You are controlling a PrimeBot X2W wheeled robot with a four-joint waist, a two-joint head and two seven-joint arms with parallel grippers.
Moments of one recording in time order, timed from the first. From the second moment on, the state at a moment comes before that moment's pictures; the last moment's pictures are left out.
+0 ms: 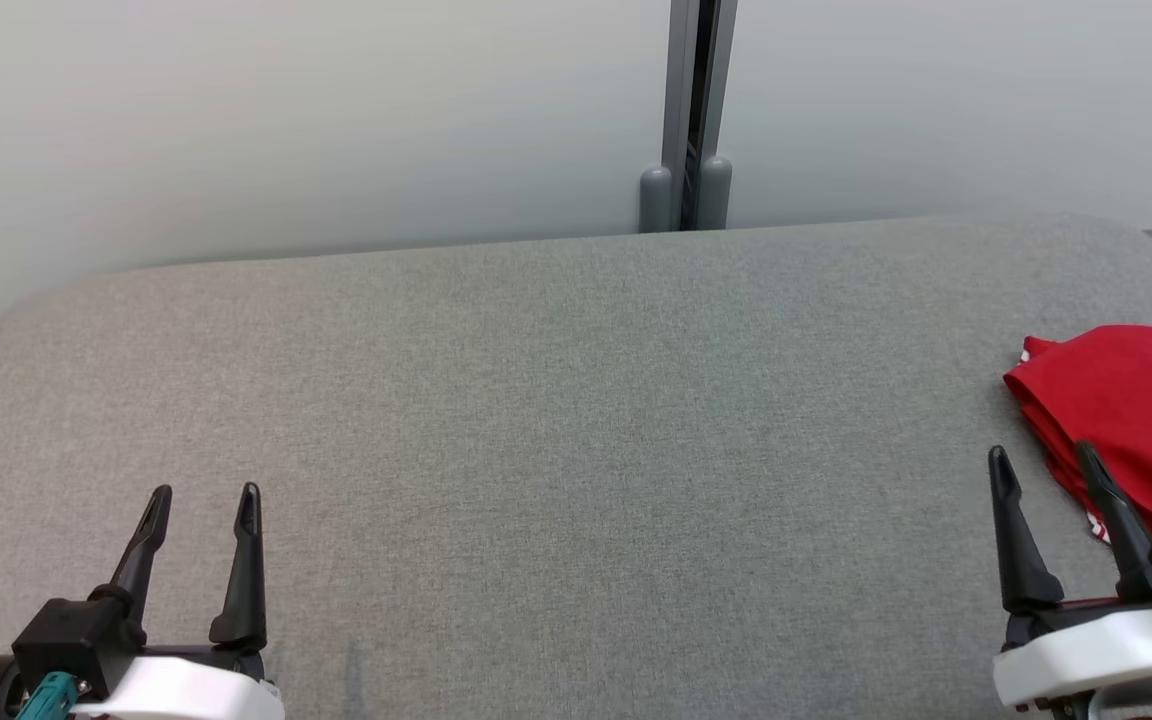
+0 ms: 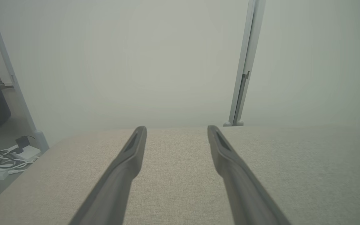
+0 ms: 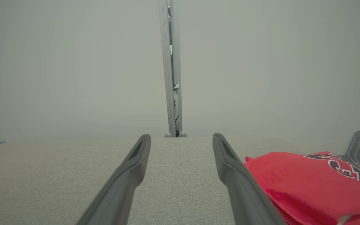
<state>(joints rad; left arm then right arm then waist) 0.06 0.35 -0.23 -0.03 -0.47 0.22 -0.20 0.01 -0.05 -0.06 0.01 0.14 0.13 -0.13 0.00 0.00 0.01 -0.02</state>
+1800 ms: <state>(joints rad) 0.08 0.30 -0.24 0.04 -0.68 0.14 -0.22 0.05 -0.04 -0.16 0.07 0.35 0.13 0.02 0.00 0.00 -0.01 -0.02</state>
